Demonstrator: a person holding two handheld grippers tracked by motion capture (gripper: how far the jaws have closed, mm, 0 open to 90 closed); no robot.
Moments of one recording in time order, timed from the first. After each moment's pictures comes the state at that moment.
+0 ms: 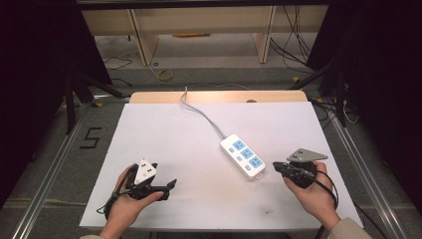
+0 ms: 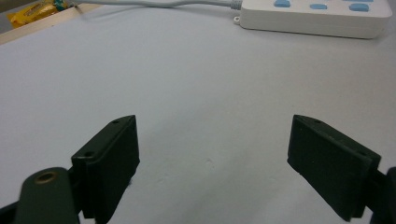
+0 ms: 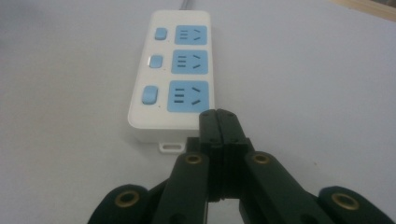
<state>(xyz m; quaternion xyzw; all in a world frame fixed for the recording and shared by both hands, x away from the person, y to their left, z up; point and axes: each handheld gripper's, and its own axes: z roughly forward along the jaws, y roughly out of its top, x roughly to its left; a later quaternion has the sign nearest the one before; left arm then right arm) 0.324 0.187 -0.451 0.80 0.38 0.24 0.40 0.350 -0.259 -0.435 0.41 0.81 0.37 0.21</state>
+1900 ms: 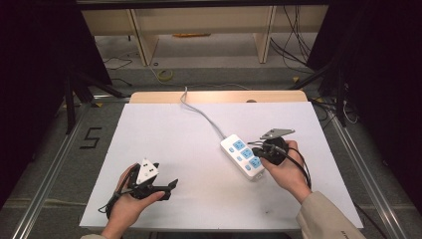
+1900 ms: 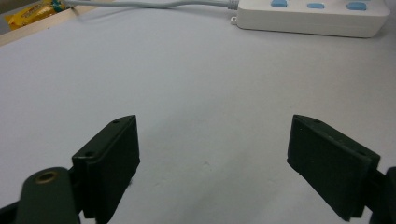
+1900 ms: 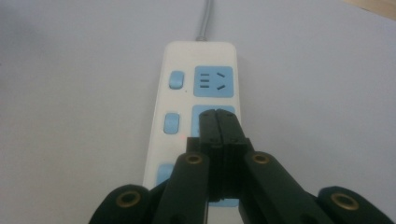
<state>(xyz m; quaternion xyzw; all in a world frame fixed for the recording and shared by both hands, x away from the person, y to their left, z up) 0.325 0.183 -0.452 0.80 0.37 0.24 0.40 0.409 -0.202 -0.423 0.41 0.83 0.34 0.17</state>
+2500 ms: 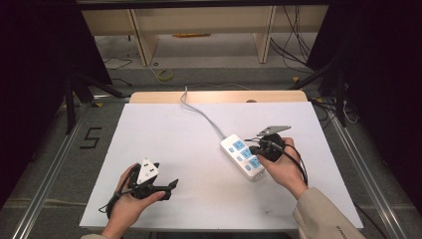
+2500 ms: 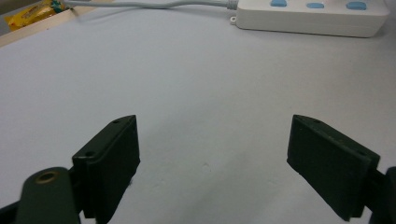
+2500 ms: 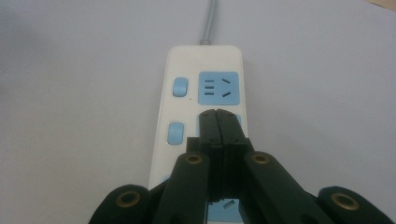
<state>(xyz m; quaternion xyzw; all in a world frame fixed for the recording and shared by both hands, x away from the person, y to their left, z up) 0.325 0.182 -0.452 0.80 0.37 0.24 0.40 0.419 -0.195 -0.422 0.41 0.83 0.34 0.15</state>
